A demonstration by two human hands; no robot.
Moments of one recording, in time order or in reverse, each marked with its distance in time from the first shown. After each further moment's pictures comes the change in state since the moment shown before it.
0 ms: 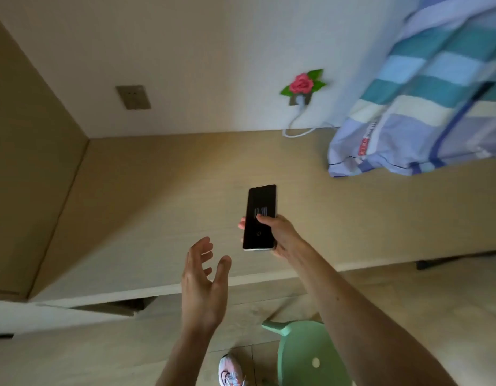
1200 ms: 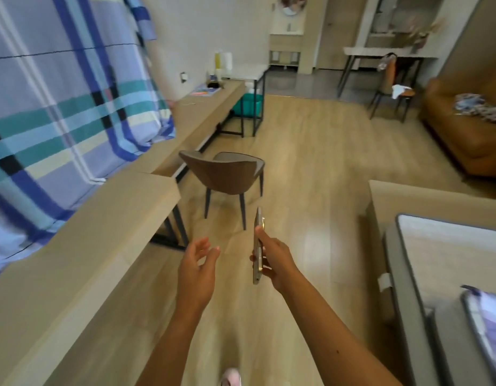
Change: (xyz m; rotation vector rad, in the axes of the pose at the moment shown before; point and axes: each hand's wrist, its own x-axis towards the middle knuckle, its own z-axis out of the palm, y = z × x) left_hand -0.557 0.208 0.506 -0.025 -1.065 0.470; right_hand -0.615 0.062 -0.649 0.516 1.004 -0.488
